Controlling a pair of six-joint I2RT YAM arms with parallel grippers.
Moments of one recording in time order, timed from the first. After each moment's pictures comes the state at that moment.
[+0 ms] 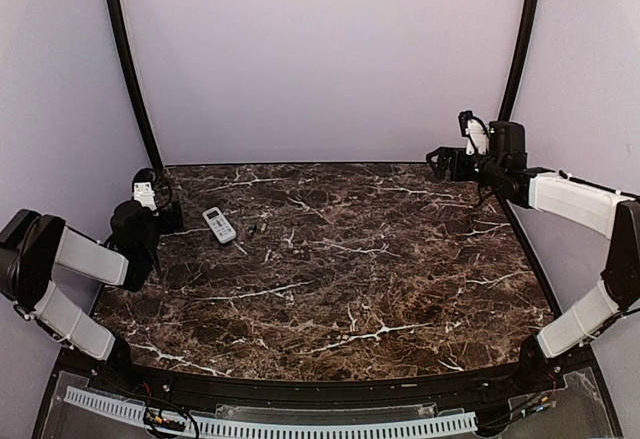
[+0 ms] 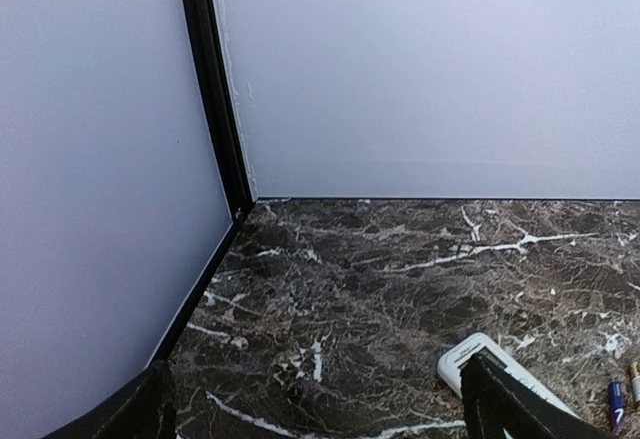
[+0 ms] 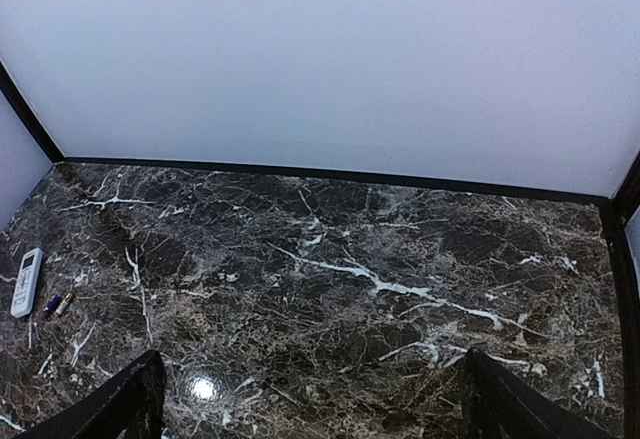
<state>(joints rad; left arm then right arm) -0.14 1.52 0.33 1.11 -0.36 0.05 0.22 1.44 1.00 0.06 -0.17 0.12</state>
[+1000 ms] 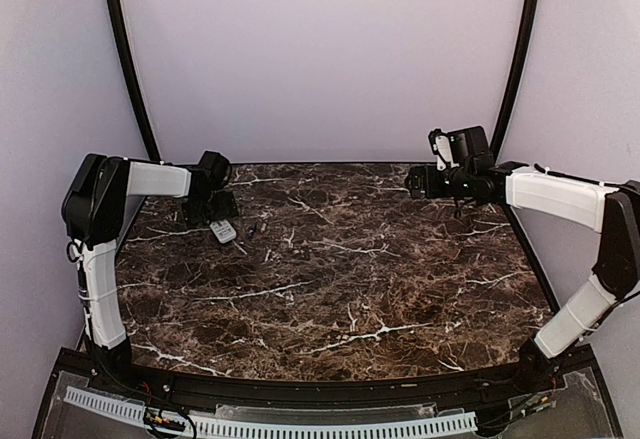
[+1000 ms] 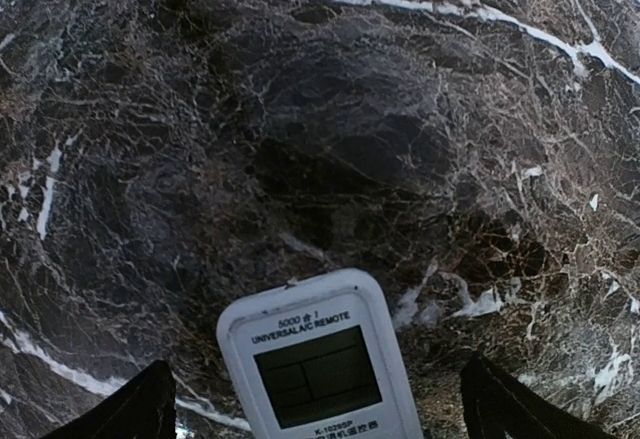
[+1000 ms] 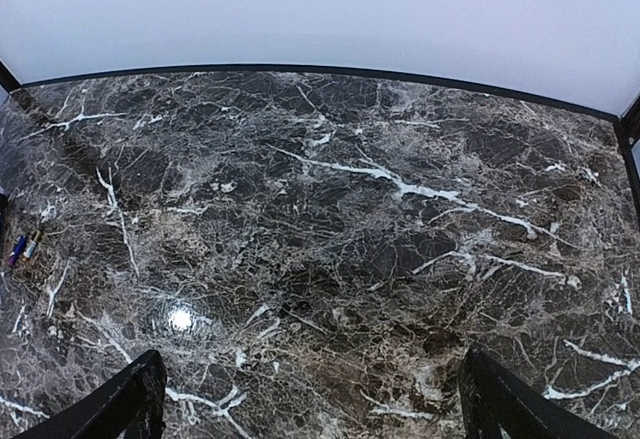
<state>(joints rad) -0.30 2.05 1.41 -0.43 -0.35 -0.61 0.42 1.53 1.11 -0.19 0.08 0.19</state>
